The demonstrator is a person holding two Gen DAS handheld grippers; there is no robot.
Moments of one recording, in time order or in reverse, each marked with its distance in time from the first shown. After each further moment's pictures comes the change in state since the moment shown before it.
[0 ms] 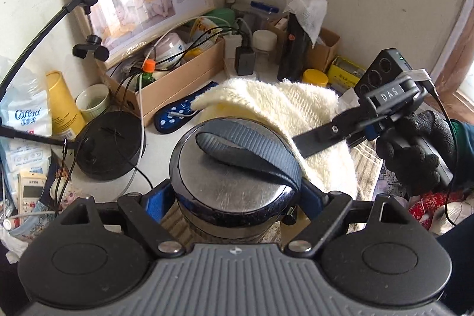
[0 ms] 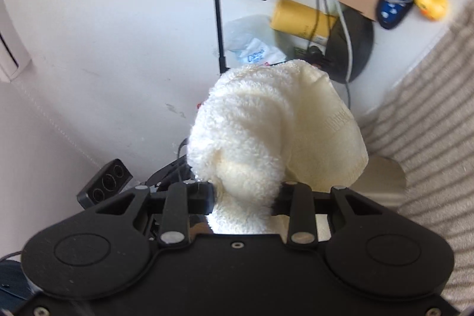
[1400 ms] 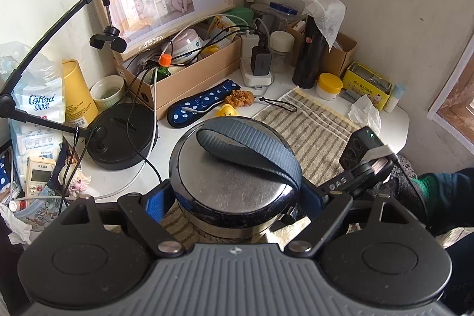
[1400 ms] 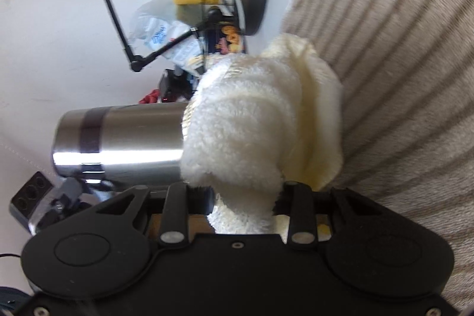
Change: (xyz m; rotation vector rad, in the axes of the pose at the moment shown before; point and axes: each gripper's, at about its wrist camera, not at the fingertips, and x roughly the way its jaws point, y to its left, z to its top) left arm -0.002 -0.002 -0.002 -0.053 -0.005 0.049; right arm 0.024 -0.099 -0.044 0.257 0.039 -0.075
